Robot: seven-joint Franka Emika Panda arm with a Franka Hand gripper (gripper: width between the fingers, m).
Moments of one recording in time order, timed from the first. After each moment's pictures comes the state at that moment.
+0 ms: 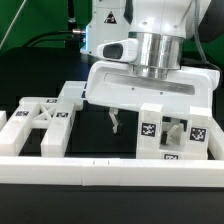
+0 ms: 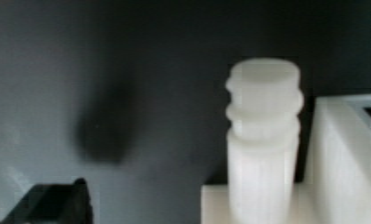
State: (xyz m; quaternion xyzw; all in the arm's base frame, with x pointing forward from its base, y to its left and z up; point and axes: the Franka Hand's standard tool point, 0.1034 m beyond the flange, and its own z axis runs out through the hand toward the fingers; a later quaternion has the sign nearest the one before) arm 0.563 0.031 0.007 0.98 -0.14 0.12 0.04
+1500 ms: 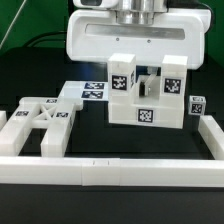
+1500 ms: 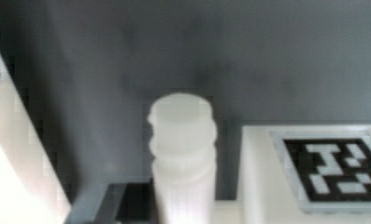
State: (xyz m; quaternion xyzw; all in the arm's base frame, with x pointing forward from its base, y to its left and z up) arm 0.556 0.010 0.084 0.99 -0.11 0.04 0.00
